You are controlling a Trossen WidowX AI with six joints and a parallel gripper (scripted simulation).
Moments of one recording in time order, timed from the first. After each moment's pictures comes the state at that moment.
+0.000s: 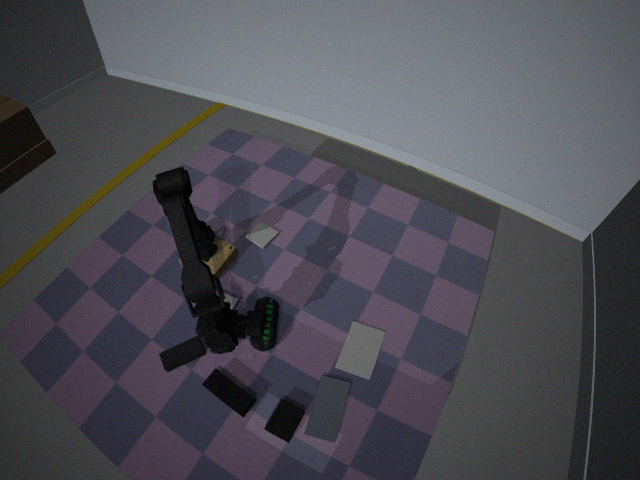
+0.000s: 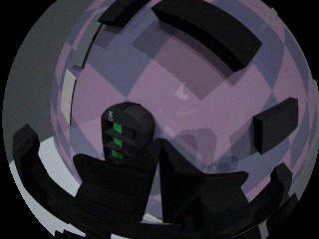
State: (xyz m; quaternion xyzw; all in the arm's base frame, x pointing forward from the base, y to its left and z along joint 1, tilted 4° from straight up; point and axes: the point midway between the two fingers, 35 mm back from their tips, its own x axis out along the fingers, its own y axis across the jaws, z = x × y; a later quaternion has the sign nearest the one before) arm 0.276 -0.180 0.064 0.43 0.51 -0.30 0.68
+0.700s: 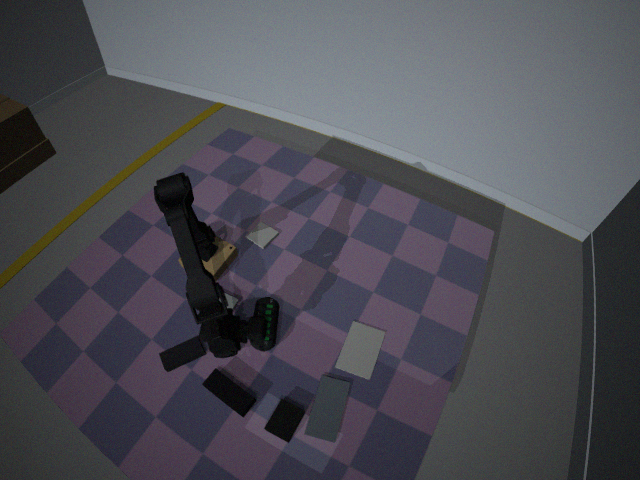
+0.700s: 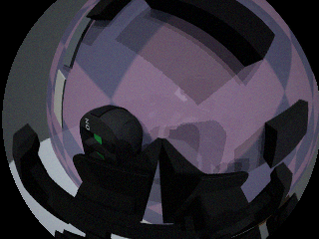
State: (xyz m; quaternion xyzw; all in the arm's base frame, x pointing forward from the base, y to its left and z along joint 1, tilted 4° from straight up) arm 0.277 -0.182 0.030 0.43 0.51 -0.30 0.68
